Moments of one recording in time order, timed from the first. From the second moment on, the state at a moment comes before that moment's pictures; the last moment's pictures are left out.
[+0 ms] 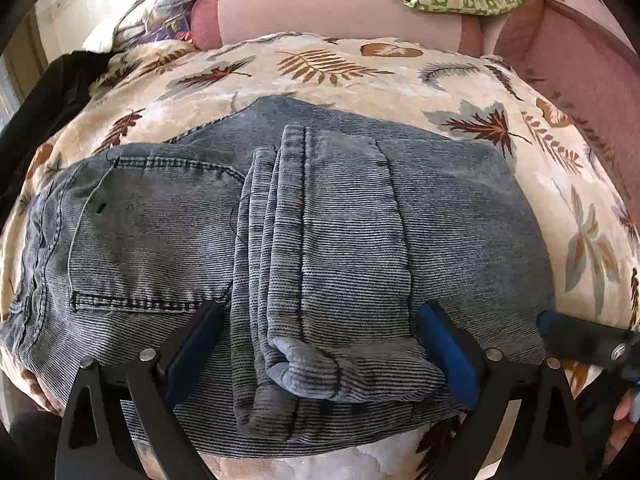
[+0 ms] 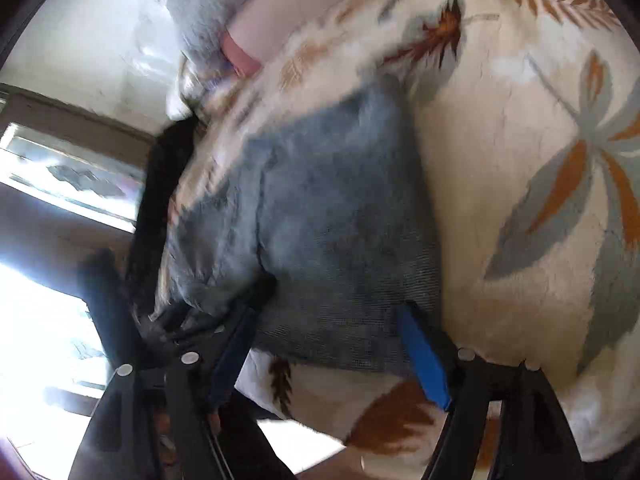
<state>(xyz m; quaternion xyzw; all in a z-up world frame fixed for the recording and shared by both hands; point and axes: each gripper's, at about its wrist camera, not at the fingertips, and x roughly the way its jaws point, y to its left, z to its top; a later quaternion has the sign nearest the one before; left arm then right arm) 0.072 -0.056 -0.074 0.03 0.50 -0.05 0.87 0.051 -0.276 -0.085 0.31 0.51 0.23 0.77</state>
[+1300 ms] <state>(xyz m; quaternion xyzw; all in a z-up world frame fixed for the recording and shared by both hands) 0.051 -0.025 -0.030 0.09 0.48 0.05 0.87 0.090 -0.235 -0.042 0.10 0.47 0.14 0.87</state>
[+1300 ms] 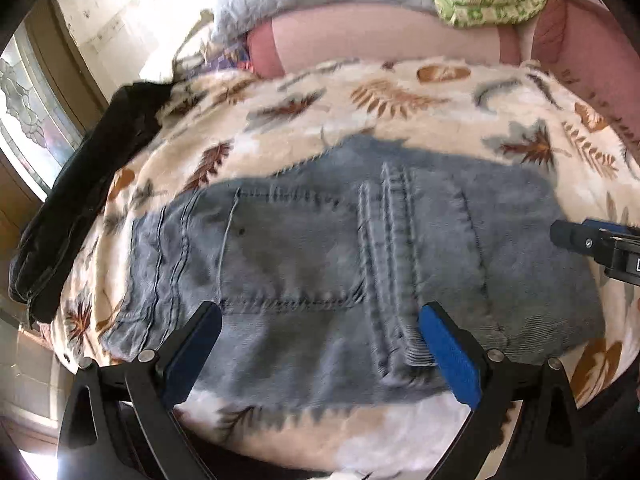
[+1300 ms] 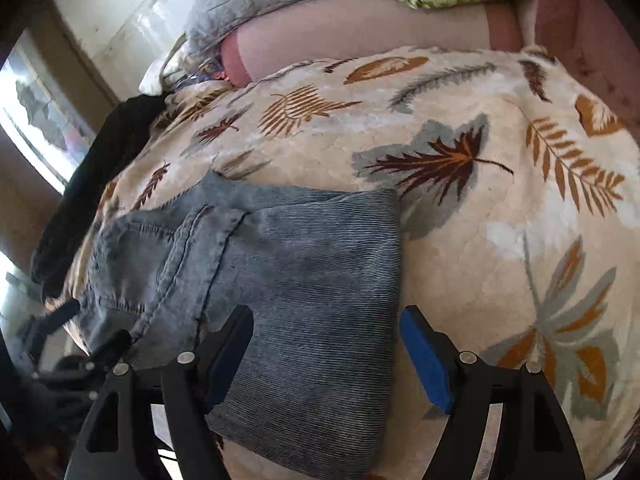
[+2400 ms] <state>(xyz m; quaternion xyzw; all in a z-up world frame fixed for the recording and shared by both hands) -0.022 -0.065 -0.043 -0.08 0.56 -0.13 0.81 0.086 -0.230 -0.067 0.07 0.48 0.15 0.86</state>
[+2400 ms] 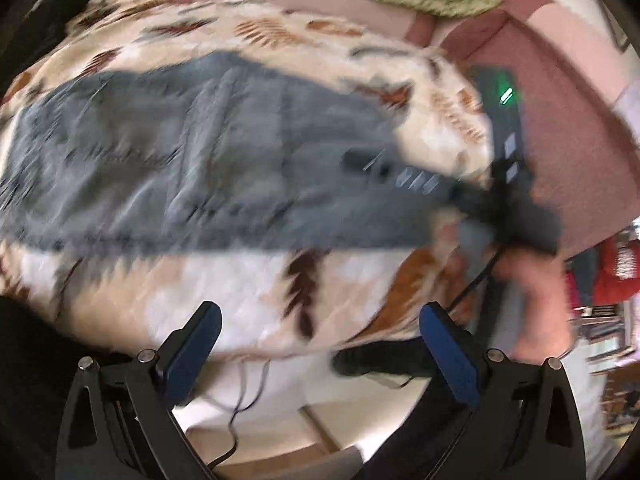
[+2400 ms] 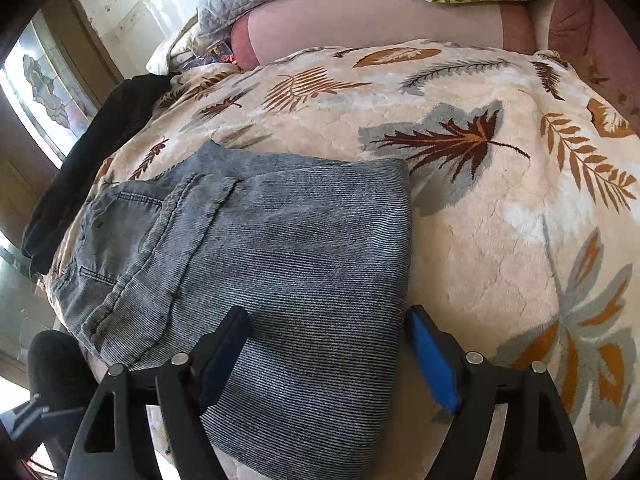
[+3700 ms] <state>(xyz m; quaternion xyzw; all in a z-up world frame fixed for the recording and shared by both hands) 0.066 0.033 -0.013 -0.27 0.44 -0.06 0.85 0.086 -0.218 -0.070 0.04 0.47 0.15 0.87</state>
